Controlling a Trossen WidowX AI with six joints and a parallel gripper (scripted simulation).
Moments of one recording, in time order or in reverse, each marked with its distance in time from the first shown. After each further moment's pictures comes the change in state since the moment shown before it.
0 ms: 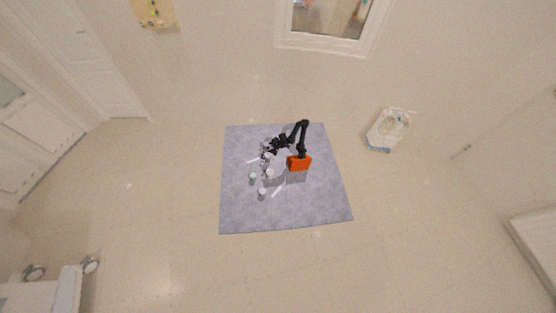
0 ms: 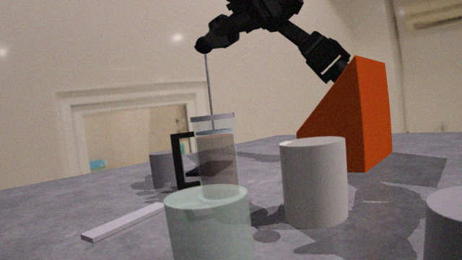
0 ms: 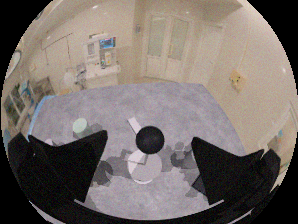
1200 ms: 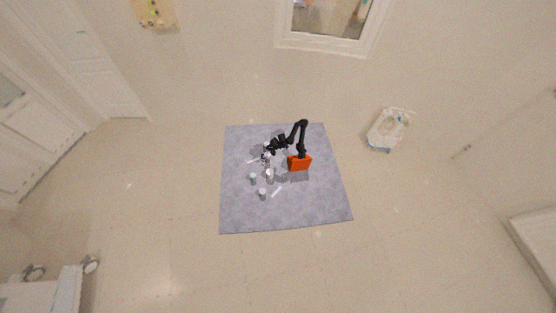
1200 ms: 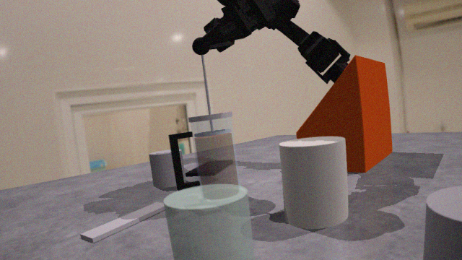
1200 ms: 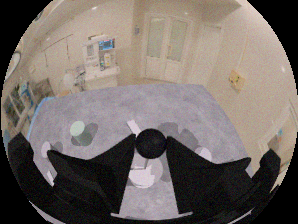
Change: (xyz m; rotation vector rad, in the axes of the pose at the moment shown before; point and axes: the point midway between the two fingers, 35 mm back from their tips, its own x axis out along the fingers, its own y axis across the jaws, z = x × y) arm 0.014 0.000 -0.001 0.005 -0.013 -0.005
